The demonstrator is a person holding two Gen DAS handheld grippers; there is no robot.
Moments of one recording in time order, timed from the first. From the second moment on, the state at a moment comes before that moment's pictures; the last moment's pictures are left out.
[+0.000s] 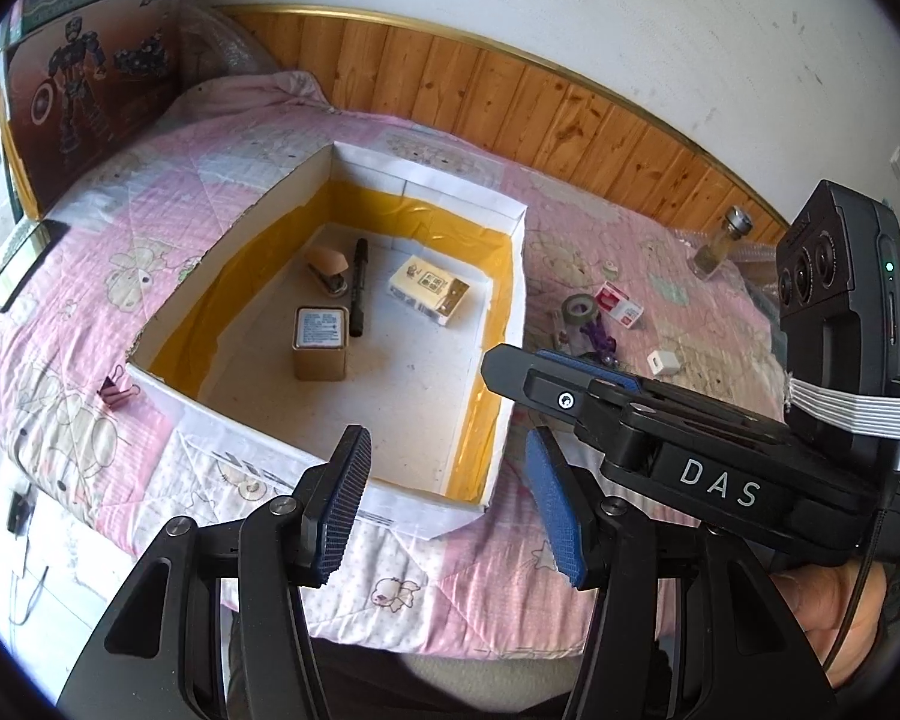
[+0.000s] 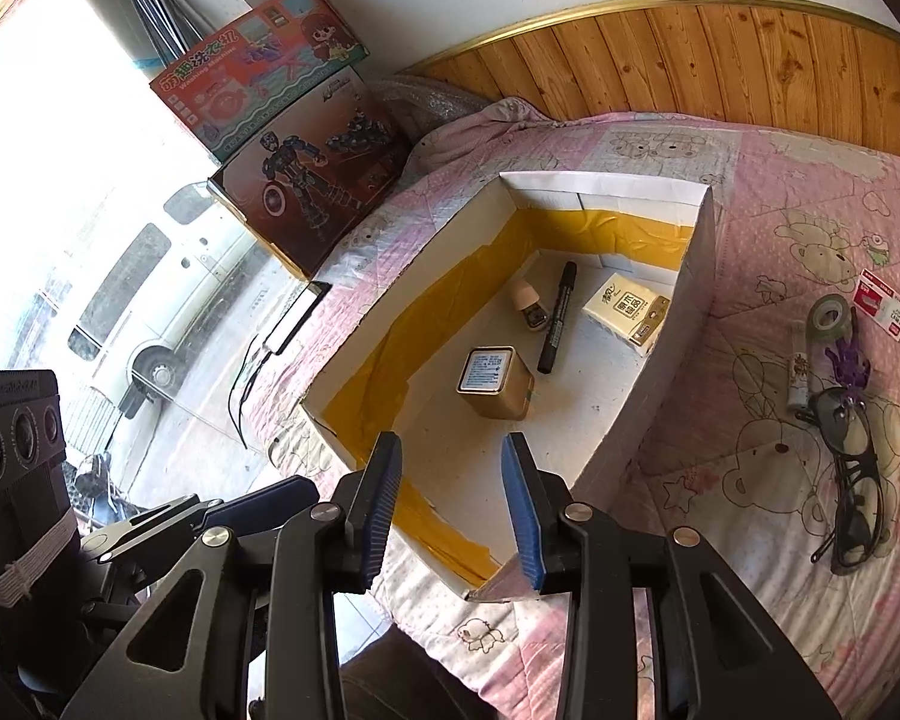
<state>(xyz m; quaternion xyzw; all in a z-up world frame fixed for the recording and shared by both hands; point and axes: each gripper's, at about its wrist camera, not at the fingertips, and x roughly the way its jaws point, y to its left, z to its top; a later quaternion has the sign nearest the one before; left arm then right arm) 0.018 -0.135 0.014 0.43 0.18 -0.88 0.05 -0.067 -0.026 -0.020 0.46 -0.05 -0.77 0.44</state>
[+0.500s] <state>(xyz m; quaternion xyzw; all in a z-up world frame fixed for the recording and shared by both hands) 0.024 -0.100 0.028 0.41 0.14 -0.90 0.03 -0.056 0.033 -0.011 0.43 -0.12 -0.78 0.43</state>
